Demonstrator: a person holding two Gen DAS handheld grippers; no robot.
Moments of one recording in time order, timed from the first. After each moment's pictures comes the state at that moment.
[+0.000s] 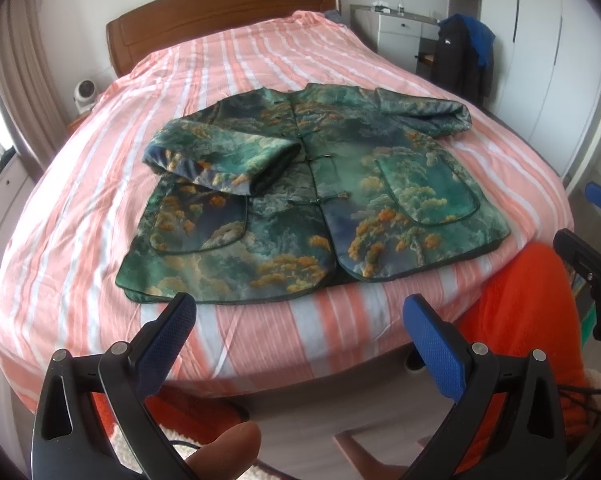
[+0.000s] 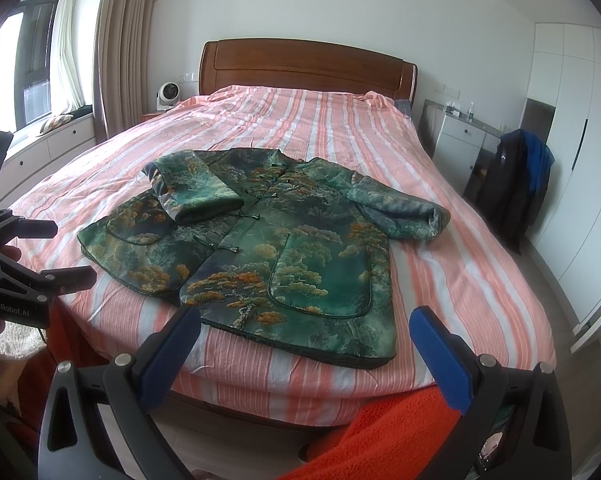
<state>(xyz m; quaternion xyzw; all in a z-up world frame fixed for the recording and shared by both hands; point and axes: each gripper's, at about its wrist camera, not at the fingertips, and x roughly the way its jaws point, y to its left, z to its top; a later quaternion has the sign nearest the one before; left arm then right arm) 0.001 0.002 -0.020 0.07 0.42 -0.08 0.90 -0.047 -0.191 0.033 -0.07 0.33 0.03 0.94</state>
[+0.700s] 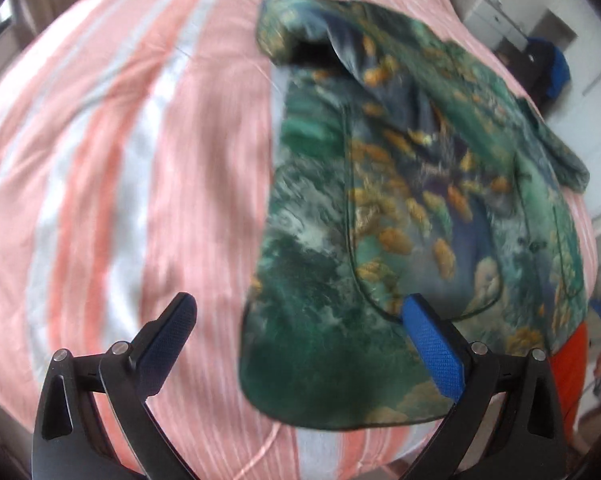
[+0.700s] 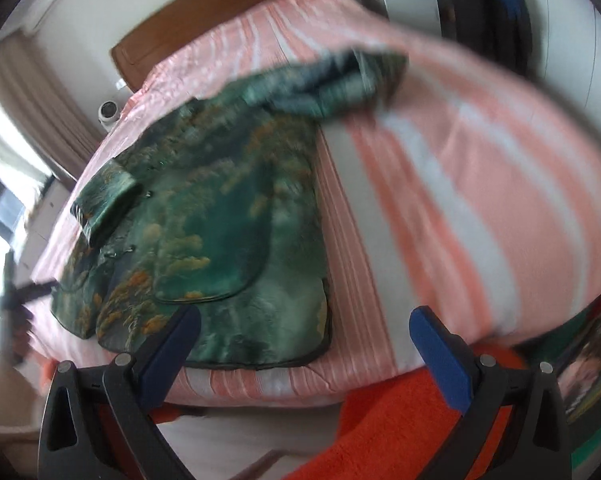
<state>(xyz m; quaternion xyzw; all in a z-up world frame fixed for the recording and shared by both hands) 0.194 0.218 -0.146 -0.07 0.57 -0.08 0.81 0.066 -0.367 -0.091 0.20 0.49 0.02 0.85</state>
